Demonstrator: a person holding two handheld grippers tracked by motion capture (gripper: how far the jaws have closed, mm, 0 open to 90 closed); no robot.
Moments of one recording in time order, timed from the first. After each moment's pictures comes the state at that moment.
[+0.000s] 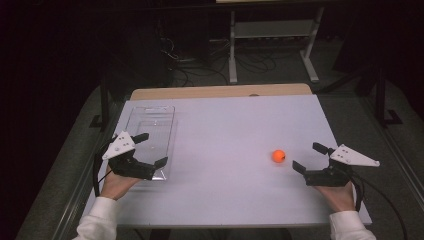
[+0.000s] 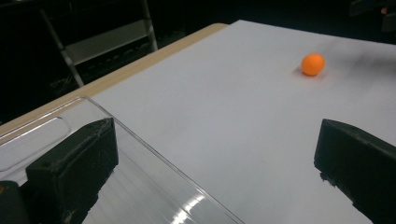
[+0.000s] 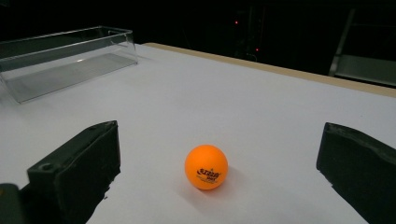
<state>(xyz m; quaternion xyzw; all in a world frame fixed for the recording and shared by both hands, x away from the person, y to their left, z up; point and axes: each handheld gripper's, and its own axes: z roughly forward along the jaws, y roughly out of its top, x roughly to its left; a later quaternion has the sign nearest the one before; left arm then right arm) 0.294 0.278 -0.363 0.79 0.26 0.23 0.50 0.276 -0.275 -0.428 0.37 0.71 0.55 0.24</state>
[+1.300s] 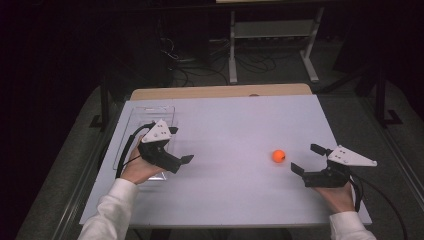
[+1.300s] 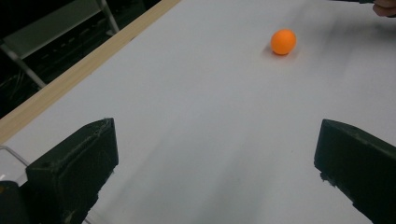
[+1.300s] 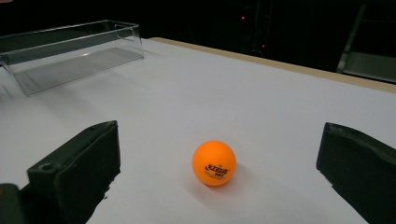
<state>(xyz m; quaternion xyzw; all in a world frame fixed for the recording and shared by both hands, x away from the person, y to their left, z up) 0.326 0.209 -0.344 0.86 0.19 0.18 0.44 0.276 -0.272 -0.429 0.36 0.72 0.55 0.24</state>
